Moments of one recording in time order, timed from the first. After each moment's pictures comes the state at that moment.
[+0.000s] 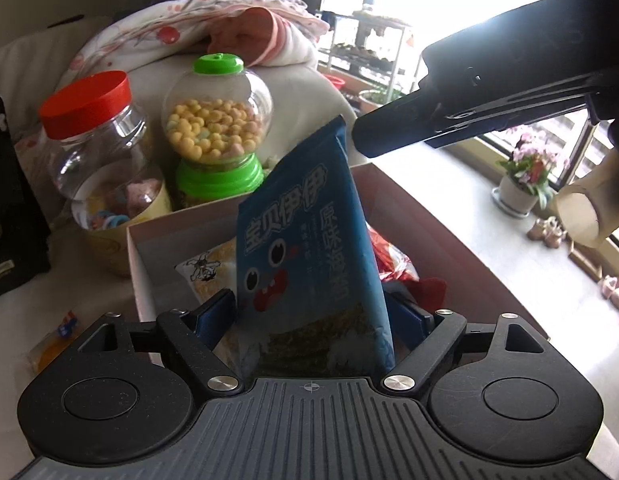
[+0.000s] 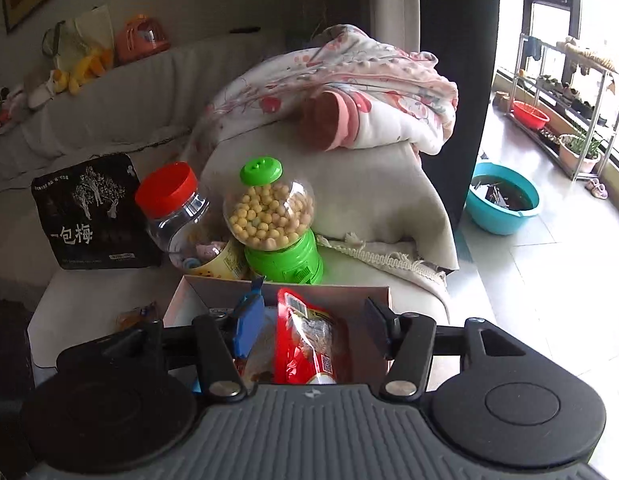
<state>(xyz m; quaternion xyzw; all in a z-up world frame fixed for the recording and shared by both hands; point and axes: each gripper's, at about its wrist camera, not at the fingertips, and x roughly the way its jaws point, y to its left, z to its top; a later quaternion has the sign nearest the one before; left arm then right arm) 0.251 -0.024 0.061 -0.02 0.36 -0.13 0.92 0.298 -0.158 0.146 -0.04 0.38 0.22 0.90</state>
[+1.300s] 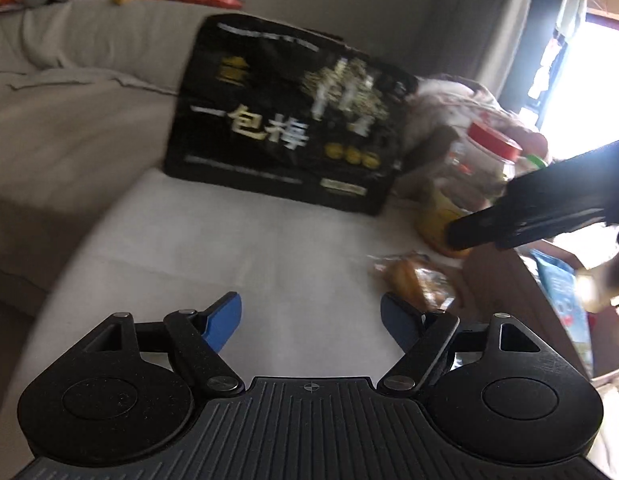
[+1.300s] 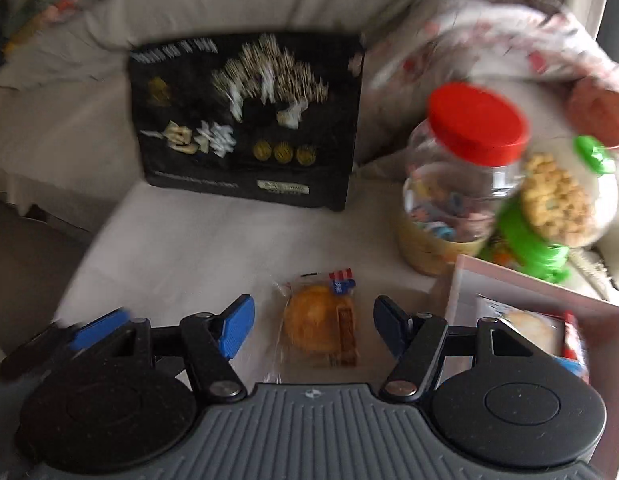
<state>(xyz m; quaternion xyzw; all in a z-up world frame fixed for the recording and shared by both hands) 0.107 0.183 0.018 -0.20 0.26 0.11 0.94 0.267 0.083 0.087 -0.15 0.45 0.29 0.83</state>
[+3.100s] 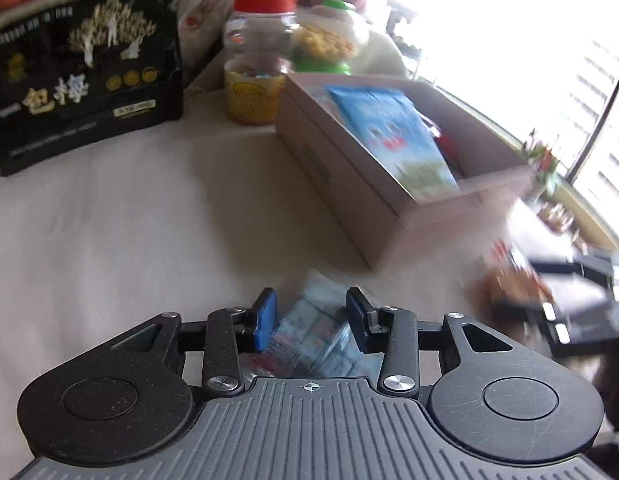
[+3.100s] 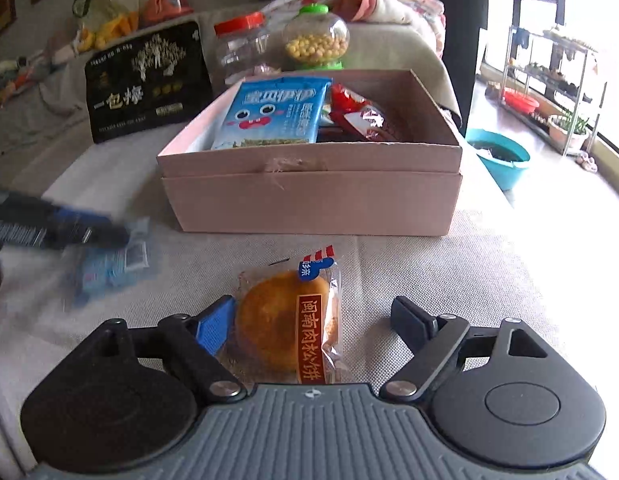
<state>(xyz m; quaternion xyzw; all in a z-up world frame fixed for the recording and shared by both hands) 0.084 0.064 0.033 -0.03 0.39 -0.10 0.92 0.097 -0.182 0.015 -0.04 0.36 0.22 0.91</state>
